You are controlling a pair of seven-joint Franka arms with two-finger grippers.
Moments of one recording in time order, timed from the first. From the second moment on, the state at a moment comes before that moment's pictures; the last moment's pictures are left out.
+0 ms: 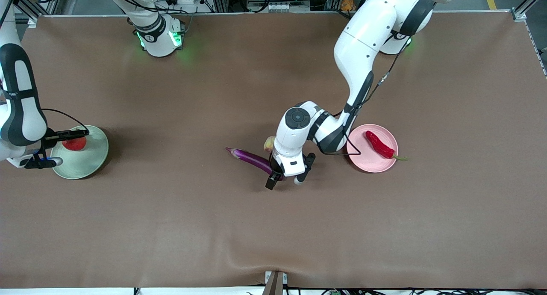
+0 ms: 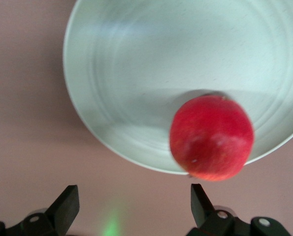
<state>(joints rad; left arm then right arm) -0.70 0.98 -0.02 -1.30 0.08 2.62 -1.85 -0.39 0.56 0.02 -1.68 -0.07 1.69 -0.36</state>
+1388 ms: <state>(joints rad) -0.63 0.69 0.10 -1.26 0.04 2.01 -1.54 -0.08 0.53 0.04 -1.50 0.46 1.32 0.46</state>
